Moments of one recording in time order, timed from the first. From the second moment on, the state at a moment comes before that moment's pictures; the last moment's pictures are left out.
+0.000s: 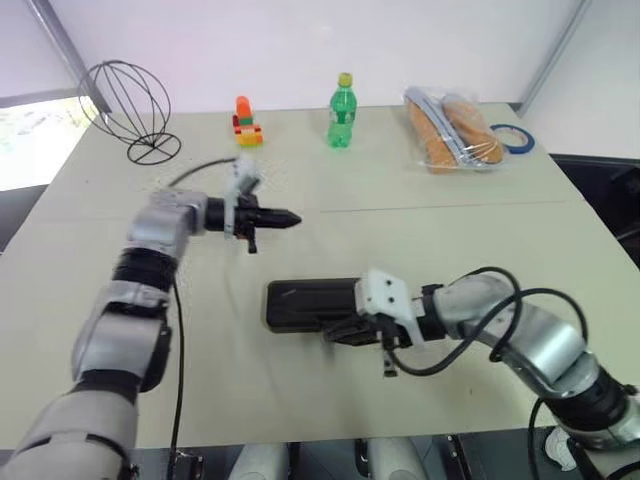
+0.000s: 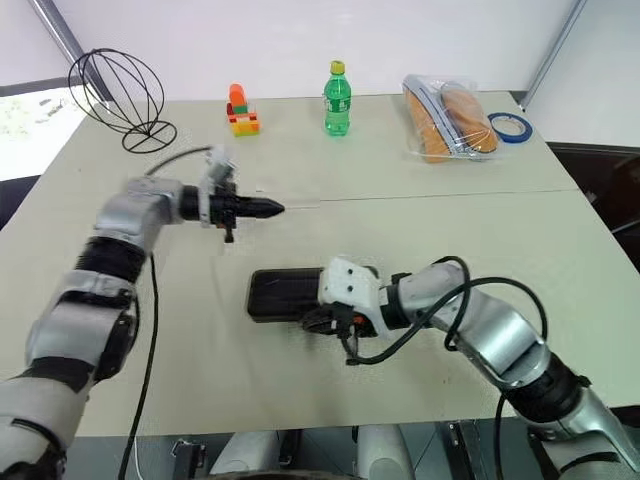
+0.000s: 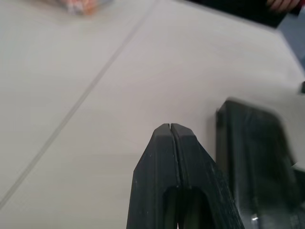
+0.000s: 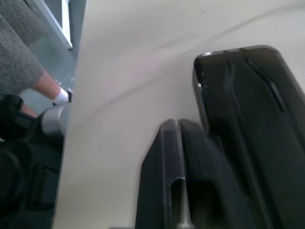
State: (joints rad) left arm -1.02 0.43 -0.21 0.86 -0.21 0.21 -1.35; right arm -0.46 -0.72 0.43 -0.59 0.40 0.82 0.94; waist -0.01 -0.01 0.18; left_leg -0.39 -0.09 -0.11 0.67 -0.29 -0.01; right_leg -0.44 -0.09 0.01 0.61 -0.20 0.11
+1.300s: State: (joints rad) left arm -1.03 0.26 -0.28 1.04 0.12 -0.05 -1.51; right arm -0.51 -0.50 0.64 -0.57 0.12 1.18 0.69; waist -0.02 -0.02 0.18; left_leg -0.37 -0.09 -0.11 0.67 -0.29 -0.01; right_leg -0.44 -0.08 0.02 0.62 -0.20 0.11
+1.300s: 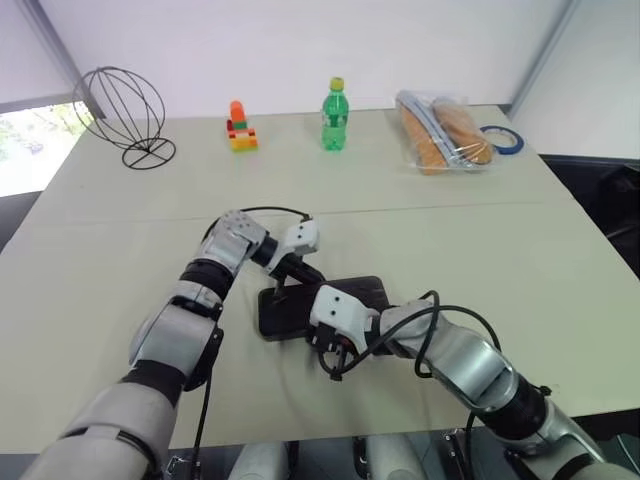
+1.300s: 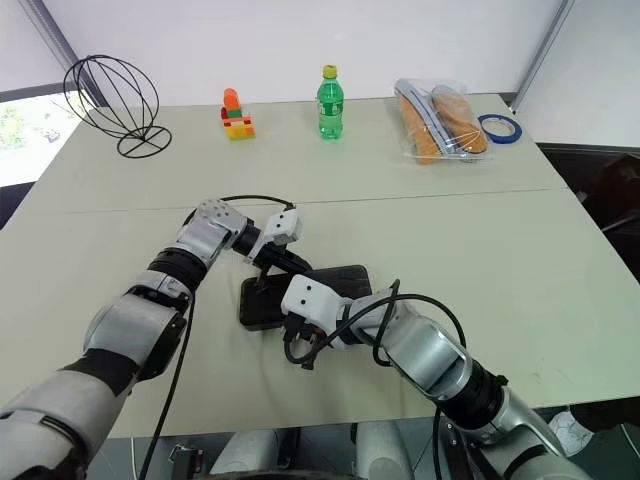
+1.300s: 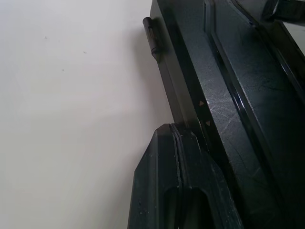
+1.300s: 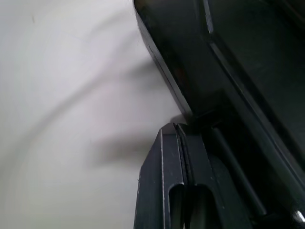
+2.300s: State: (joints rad) left arm -1.05 0.35 -0.05 1.12 -0.02 -0.01 -1.34; right arm -0.29 -0.70 -0.30 -0.82 0.75 1.27 0.95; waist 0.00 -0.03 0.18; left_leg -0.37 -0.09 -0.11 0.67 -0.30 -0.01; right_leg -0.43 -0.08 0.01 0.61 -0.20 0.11
